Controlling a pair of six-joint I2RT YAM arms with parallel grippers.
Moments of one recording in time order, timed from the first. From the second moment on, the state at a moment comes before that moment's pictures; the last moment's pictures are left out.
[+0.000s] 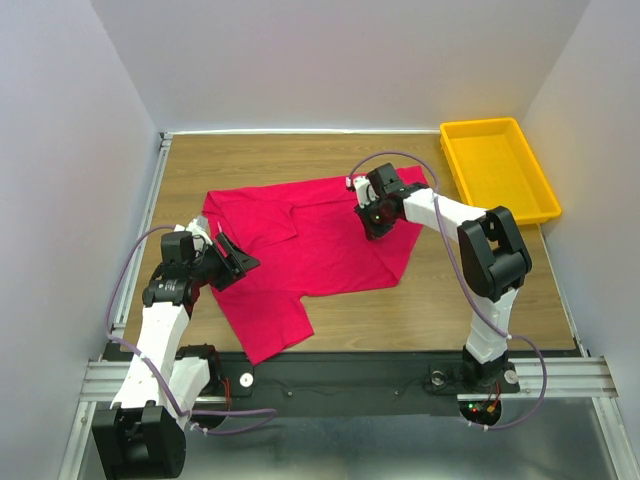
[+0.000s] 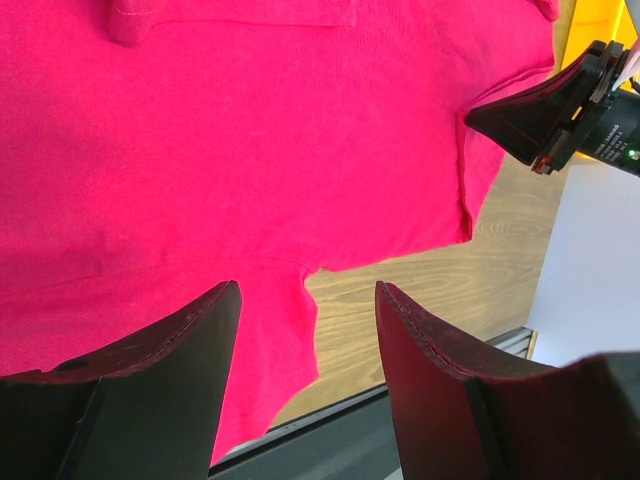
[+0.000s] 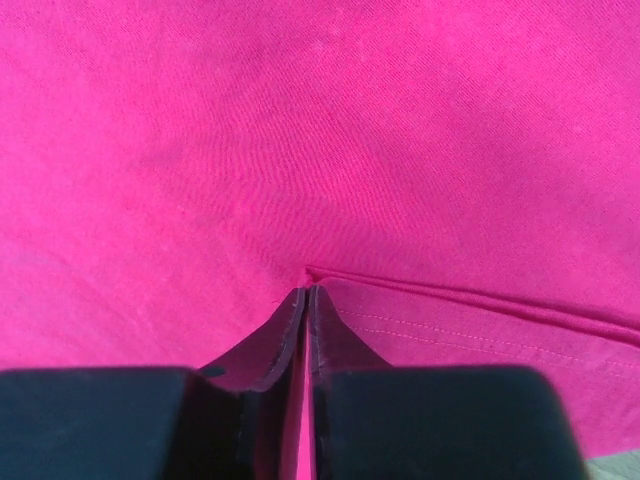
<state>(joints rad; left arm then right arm) 0.04 0.81 0.53 -0.47 0.50 -0.65 0.47 1.95 1.38 -0.51 -0.21 -0.16</state>
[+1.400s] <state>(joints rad) -0.25 0.89 0.92 -0.60 0.46 -0.39 0.47 1.81 1.31 -0.51 -0.22 -0.15</state>
